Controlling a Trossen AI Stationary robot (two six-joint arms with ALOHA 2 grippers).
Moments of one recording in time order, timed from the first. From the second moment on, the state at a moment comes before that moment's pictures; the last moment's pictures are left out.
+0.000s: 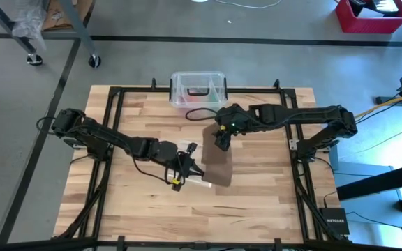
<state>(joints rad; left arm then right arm) -0.23 1.53 0.93 0.30 0.04 0.14 -0.02 1.51 1.41 -0.78 0.21 0.33</state>
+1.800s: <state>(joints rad) -0.23 1.48 0.93 0.24 -0.09 0.15 0.05 1.50 1.66 -1.07 0.30 0.25</state>
